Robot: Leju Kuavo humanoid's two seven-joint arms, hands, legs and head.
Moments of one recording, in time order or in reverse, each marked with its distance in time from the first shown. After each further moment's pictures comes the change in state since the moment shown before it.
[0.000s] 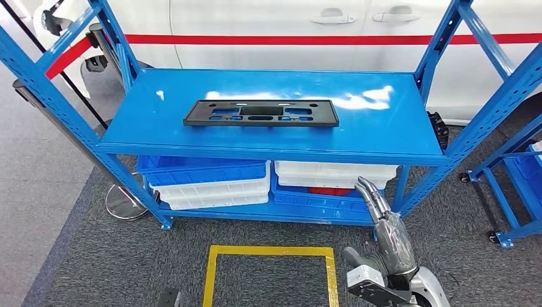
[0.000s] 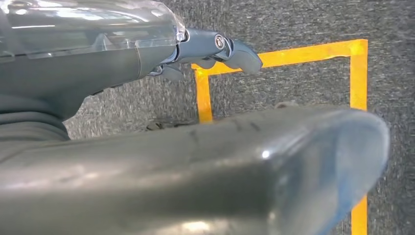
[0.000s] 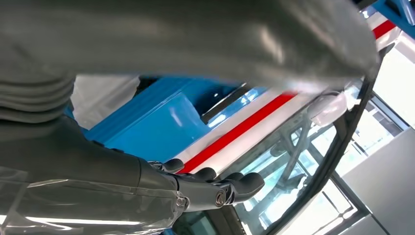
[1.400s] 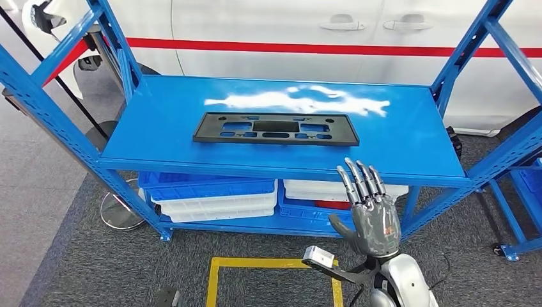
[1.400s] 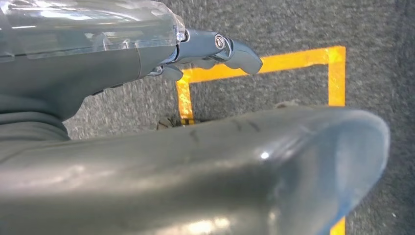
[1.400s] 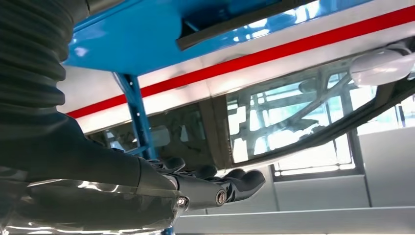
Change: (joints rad) left arm -0.007 0.006 -0.004 0.000 -0.006 -0.030 0.011; right arm -0.093 0.118 0.016 0.084 0.621 -0.218 0.229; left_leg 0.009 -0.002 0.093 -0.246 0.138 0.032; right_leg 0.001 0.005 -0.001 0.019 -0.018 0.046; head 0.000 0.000
